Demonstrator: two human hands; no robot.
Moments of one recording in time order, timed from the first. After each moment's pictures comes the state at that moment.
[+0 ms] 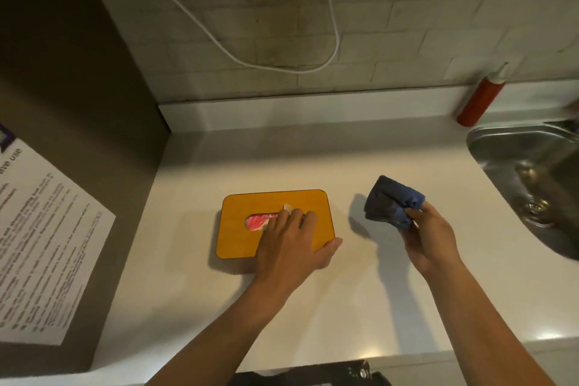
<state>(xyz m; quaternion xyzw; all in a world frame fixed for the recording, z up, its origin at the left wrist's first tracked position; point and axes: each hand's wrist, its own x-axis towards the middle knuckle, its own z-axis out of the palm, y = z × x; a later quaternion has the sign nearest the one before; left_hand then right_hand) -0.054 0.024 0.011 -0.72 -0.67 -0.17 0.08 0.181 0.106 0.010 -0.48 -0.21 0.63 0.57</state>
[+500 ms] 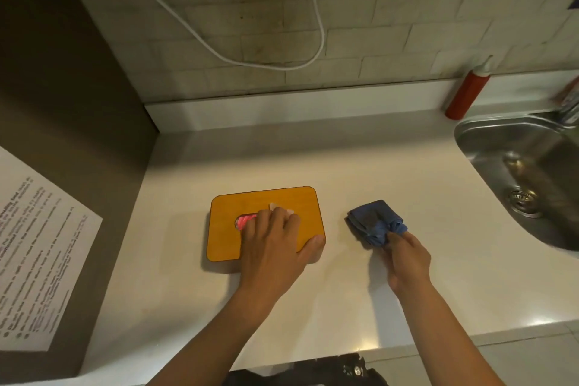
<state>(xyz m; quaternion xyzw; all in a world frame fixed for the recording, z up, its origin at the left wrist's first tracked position) -0.057 0.013 0.013 -0.70 -0.70 -0.11 0.07 0.173 0.071 -0.038 -0.62 -0.13 0.55 0.54</state>
